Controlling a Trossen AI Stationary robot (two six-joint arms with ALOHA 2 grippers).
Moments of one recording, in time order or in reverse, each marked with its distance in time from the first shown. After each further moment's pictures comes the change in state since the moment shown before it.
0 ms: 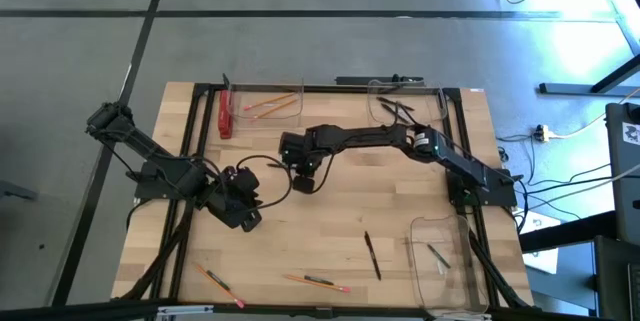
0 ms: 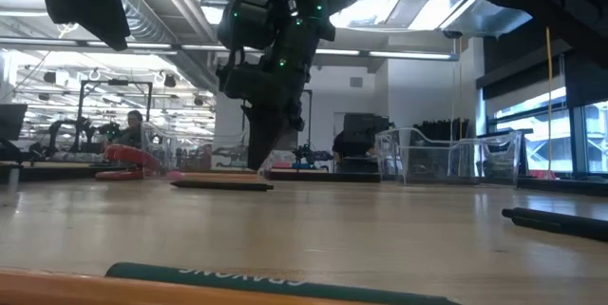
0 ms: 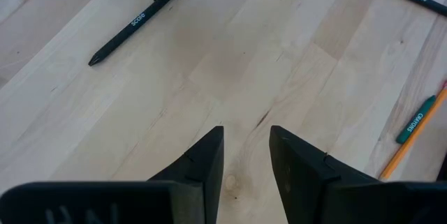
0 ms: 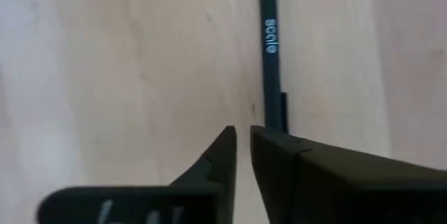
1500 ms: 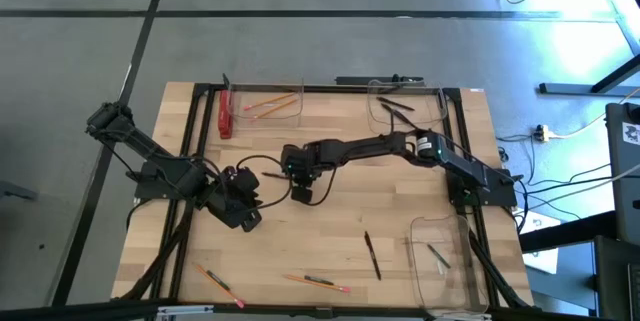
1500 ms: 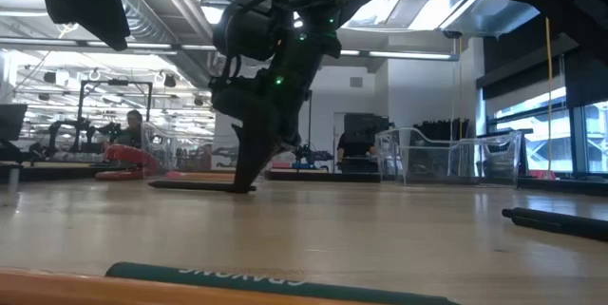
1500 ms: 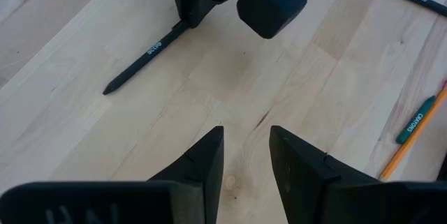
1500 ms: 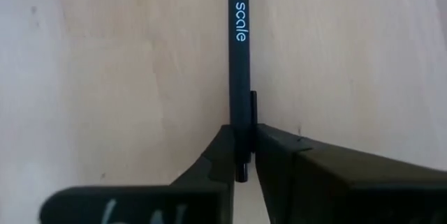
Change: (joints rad) left arm 0.000 0.000 0.000 0.000 0.000 -0.001; right arm 0.063 -0.002 -0.180 0.229 0.060 0.061
